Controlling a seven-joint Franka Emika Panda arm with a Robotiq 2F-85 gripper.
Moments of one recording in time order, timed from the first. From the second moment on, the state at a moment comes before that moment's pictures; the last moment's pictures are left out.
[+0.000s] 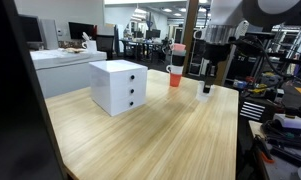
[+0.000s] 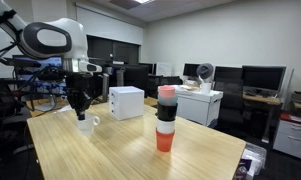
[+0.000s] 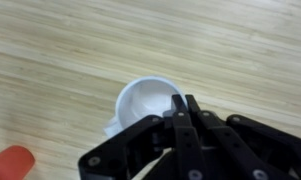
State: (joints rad) arm -0.14 -0.36 -0.09 -2.74 -0.21 2.39 -0.14
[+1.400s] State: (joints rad) arm -0.17 -0.26 0.00 -2.78 -0.27 2.45 0.21
